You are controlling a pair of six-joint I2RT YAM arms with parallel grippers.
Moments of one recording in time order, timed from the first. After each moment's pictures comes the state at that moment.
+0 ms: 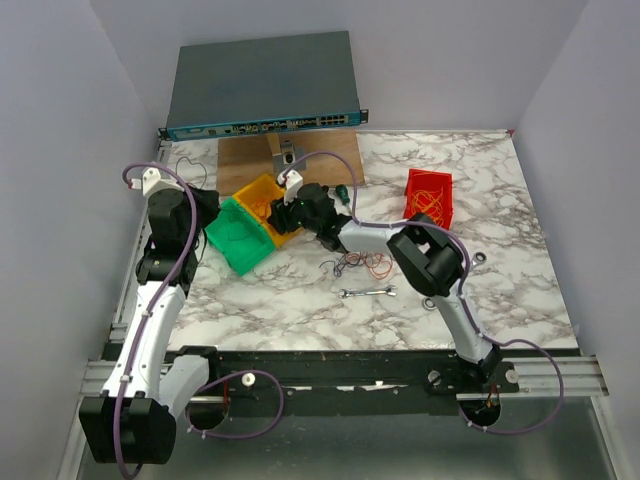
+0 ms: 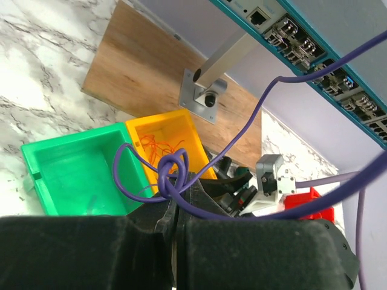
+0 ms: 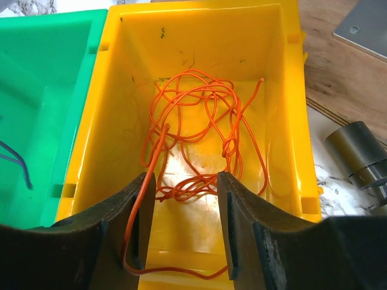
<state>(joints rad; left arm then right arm) -0.03 0.92 0.79 -0.11 -0.04 -0.74 0.82 2.30 1.54 0.44 -0.09 0.11</state>
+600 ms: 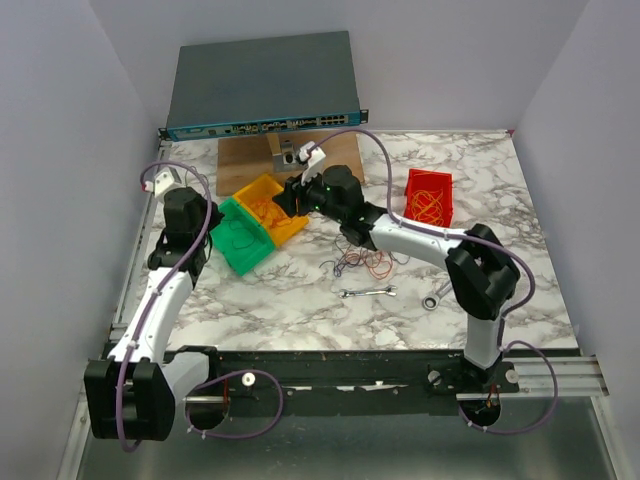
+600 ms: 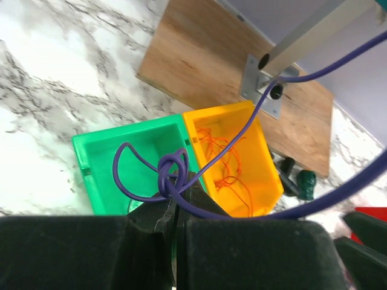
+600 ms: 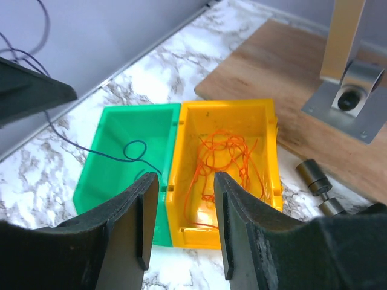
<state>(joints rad) -0.04 1.05 0.74 -0.06 -0.14 -0.67 0.82 1.94 1.38 0.40 -0.10 0.16</state>
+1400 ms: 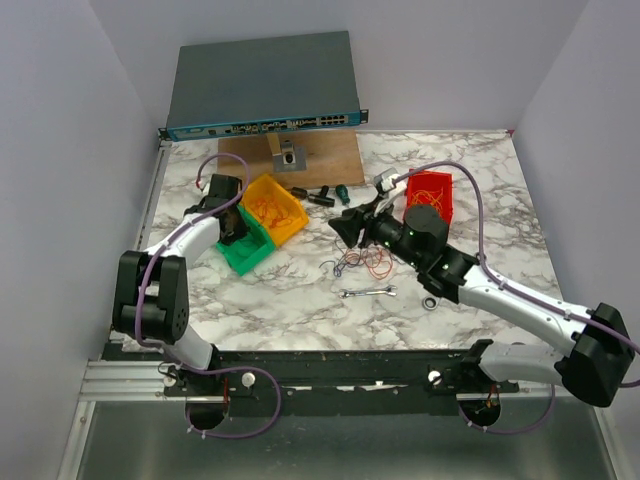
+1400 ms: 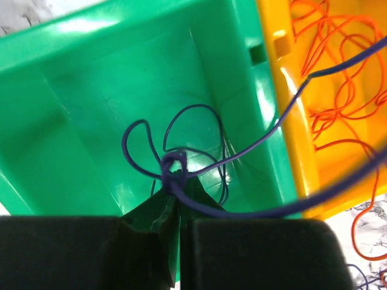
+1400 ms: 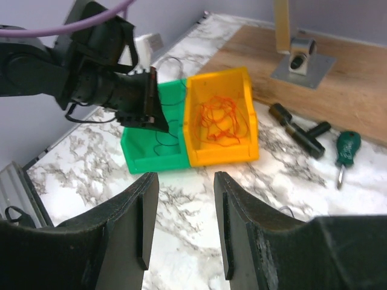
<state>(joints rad) -0.14 1.58 1.00 -0.39 -0.15 -0.58 0.82 1.20 0.84 0.31 -0.02 0.25</state>
